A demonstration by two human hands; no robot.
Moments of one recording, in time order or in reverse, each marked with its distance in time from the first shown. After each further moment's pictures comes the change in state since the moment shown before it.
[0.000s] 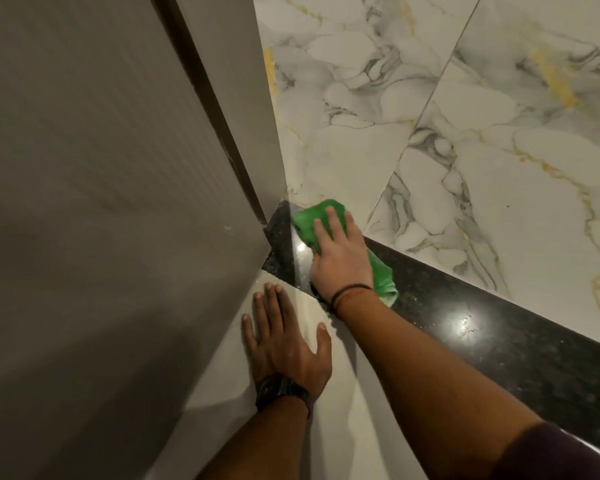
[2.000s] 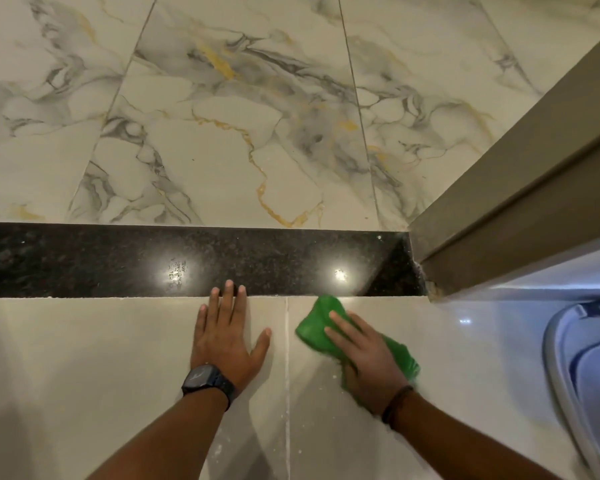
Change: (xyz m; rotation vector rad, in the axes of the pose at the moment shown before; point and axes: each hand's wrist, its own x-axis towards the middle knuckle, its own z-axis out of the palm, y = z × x) left_hand -0.200 0.206 0.052 0.032 -0.220 0.723; right_hand -0.467 0.286 -0.073 0.273 -0.011 0.321
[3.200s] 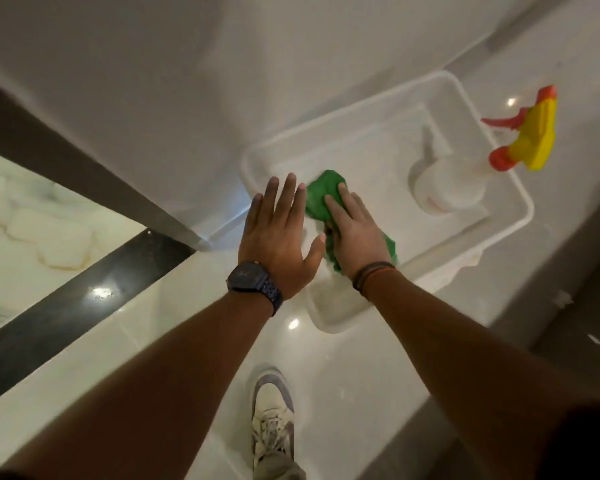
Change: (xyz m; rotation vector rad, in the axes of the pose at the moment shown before) left_hand -0.112 0.518 -0.233 -0.022 -0.119 0.893; right_hand -0.237 0.082 -0.414 0.037 0.307 0.887
